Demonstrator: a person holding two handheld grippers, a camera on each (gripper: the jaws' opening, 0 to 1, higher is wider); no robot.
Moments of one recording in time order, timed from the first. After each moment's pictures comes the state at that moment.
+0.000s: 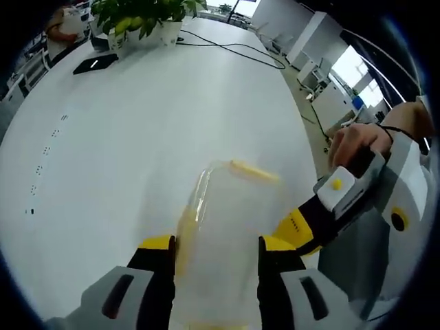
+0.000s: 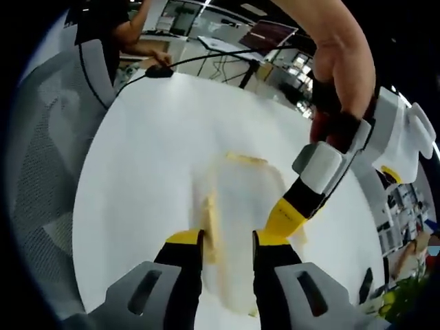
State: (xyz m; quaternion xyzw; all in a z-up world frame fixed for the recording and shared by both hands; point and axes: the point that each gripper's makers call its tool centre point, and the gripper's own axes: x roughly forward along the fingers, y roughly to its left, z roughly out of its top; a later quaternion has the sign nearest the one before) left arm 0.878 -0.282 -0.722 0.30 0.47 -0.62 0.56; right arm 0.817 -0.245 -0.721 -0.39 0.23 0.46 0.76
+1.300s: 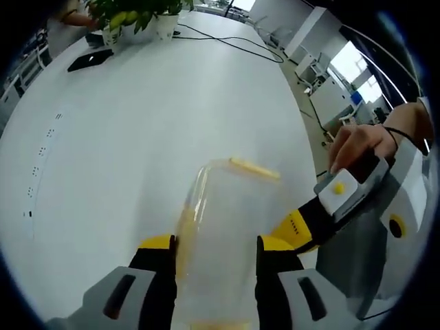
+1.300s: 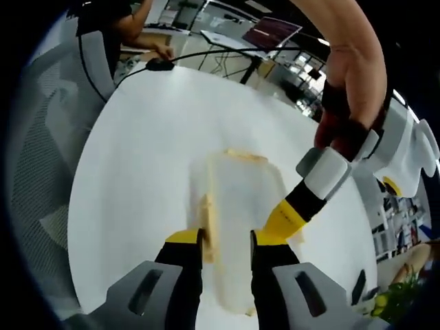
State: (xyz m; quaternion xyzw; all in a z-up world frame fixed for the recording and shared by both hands) left arm 0.881 -0.282 -0.725 0.30 0.48 -0.61 0.54; right arm 0.818 -0.244 -0.724 -0.42 0.22 0.45 0.76
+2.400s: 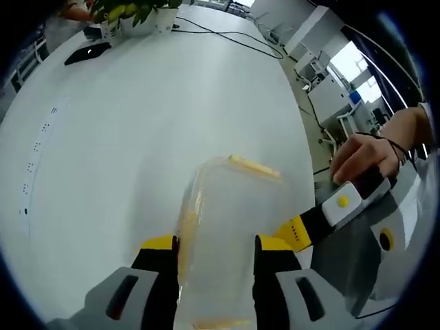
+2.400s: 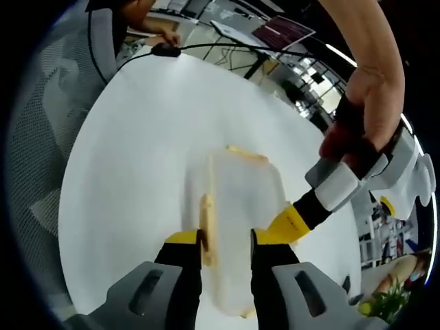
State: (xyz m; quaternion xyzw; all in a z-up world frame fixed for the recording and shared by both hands) left arm 0.883 -0.283 -0.730 0.30 0.51 -0.61 0.52; right arm 0.819 -0.246 -0.728 -0.46 0.22 0.42 0.75
